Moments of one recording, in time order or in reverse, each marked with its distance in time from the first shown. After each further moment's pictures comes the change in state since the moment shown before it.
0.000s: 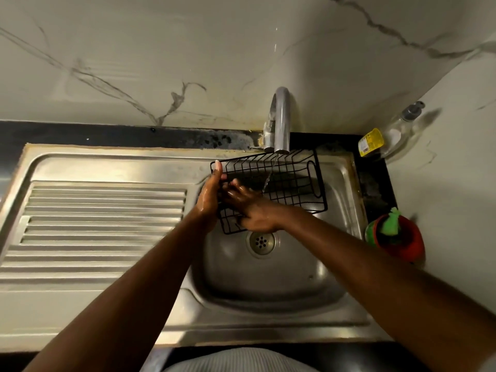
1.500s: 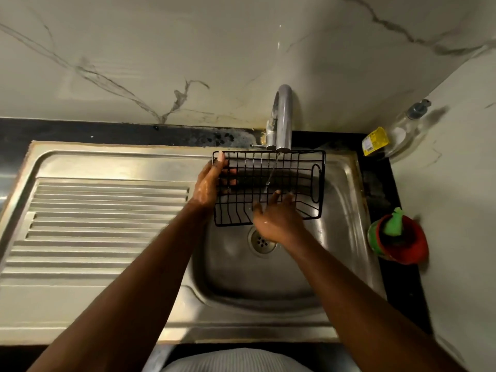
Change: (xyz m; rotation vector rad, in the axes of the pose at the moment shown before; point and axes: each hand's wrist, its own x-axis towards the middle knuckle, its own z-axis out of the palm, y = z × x) left_hand 0.005 0.018 -0.005 0.096 0.033 0.114; right_hand -0.026 -0.016 0.034 0.338 0.247 0.789
